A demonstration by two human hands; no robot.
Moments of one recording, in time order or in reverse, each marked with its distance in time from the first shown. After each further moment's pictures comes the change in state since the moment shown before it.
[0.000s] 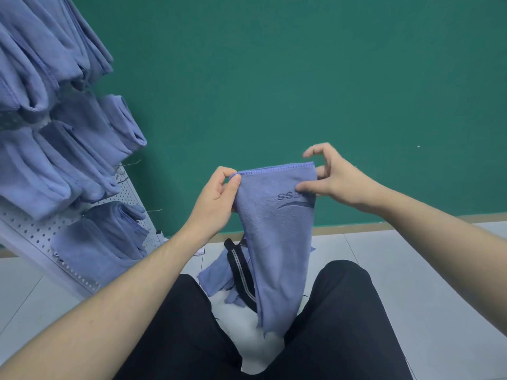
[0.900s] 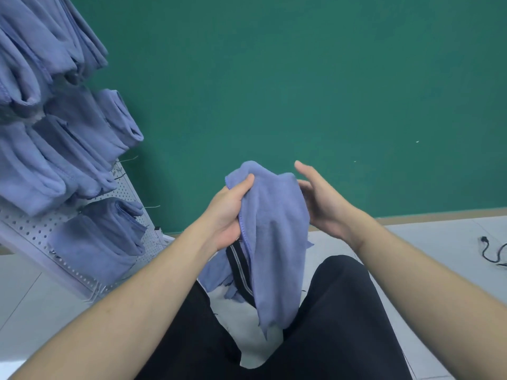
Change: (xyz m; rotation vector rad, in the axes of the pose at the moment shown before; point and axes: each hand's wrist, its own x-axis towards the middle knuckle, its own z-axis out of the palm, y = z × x) left_hand -0.009 0.024 0.031 -0.651 -0.022 -0.528; right_hand -0.006 0.019 0.051 0.526 -0.008 0.379
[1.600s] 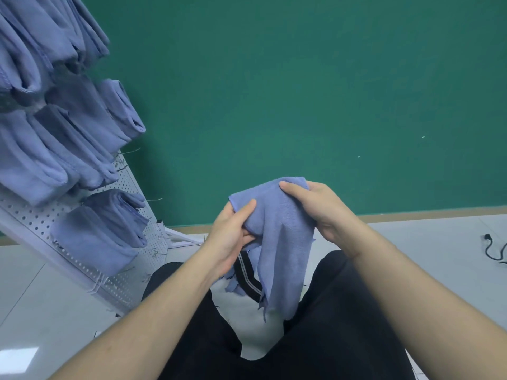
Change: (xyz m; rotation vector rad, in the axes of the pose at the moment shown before) left_hand -0.007 -0.052 -0.032 0.129 0.078 0.059; right_hand -0.008 0.012 0.022 -0.156 0.225 -0.122
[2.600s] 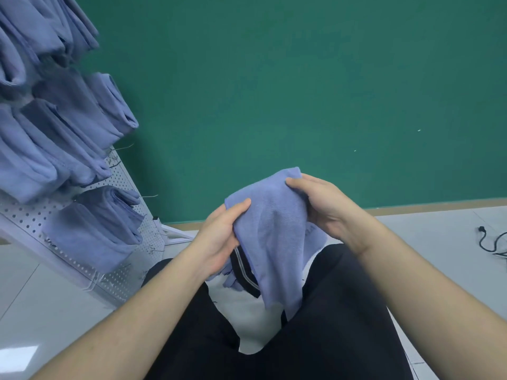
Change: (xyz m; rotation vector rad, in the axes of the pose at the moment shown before) left_hand -0.008 0.006 -0.004 -0.053 -0.025 -0.089; right_hand -0.003 0.002 -0.011 0.189 -0.063 0.091
